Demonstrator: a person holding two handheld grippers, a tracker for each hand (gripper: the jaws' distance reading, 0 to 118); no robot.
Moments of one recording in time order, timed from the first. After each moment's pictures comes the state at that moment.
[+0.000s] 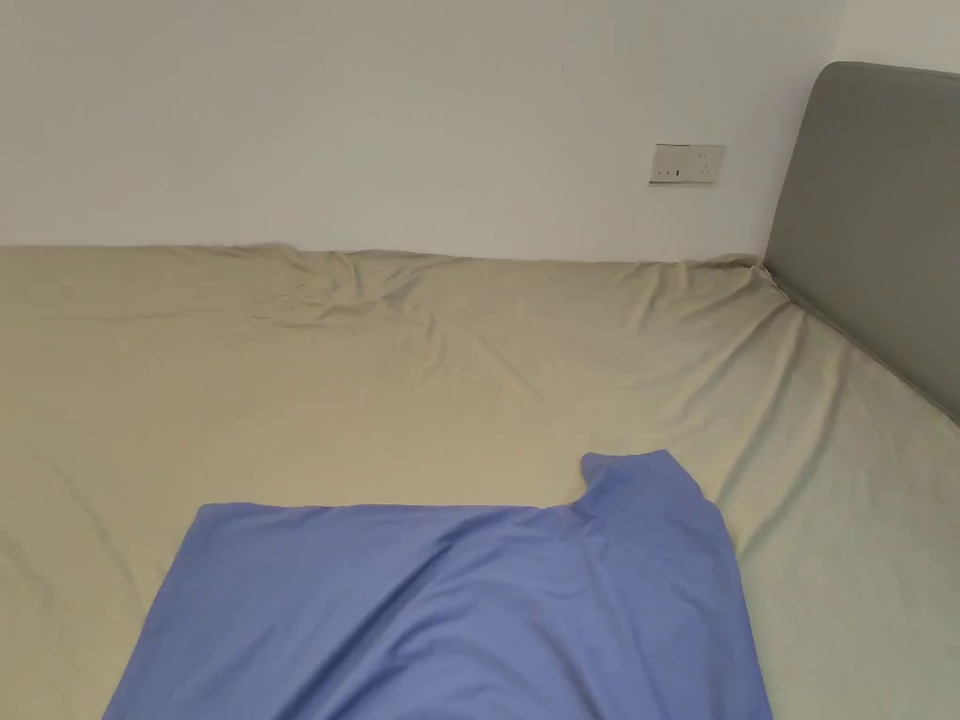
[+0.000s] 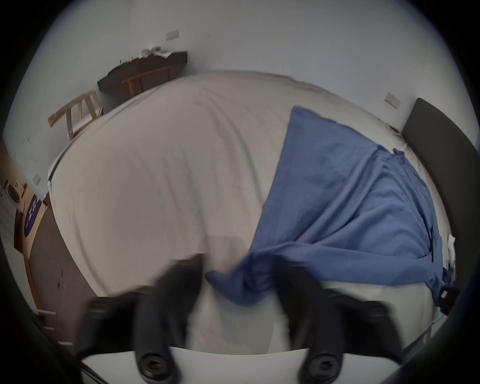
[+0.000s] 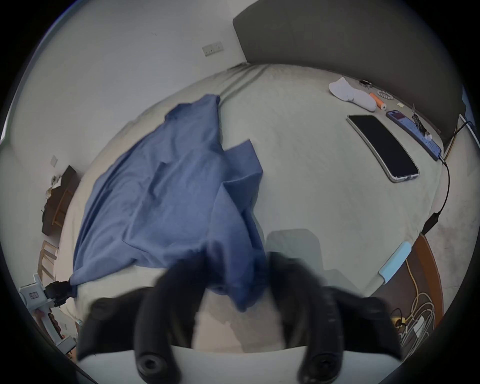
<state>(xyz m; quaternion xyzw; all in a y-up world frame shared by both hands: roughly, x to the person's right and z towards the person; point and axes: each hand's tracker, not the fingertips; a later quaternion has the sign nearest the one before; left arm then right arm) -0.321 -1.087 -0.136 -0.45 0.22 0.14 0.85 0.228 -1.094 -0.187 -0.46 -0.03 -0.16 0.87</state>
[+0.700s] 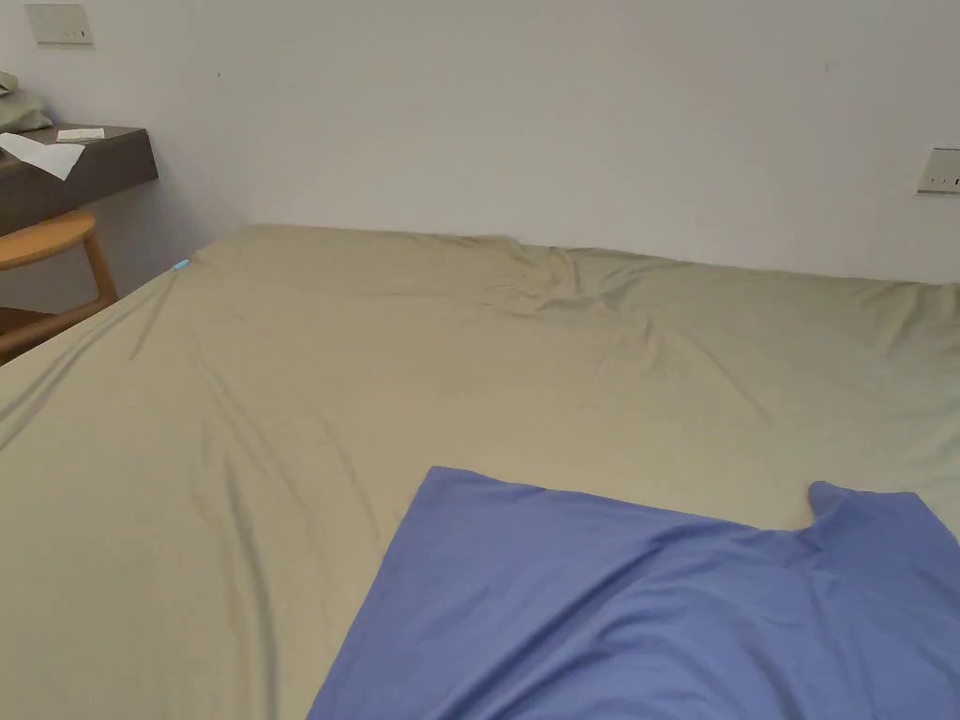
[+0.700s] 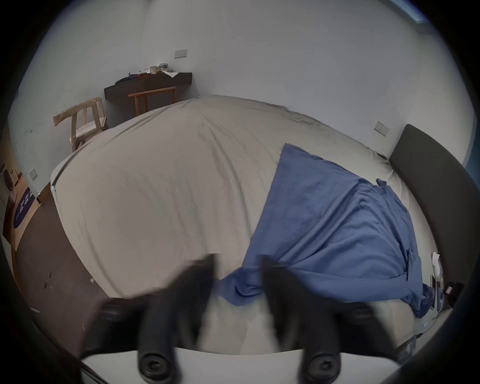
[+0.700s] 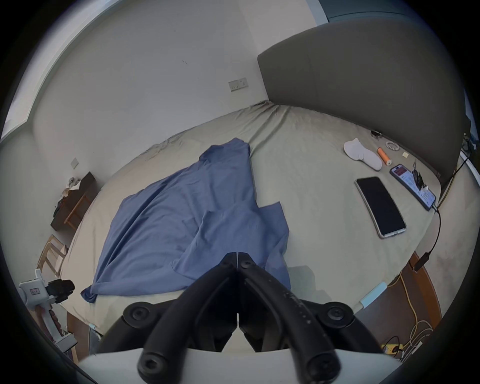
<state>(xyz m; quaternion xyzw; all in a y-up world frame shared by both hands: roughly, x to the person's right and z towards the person) -0.344 -1.050 -0.109 -0.36 0.21 0.16 0.90 0.212 -1.014 -0.168 -0.36 0.02 -0.14 0.92</state>
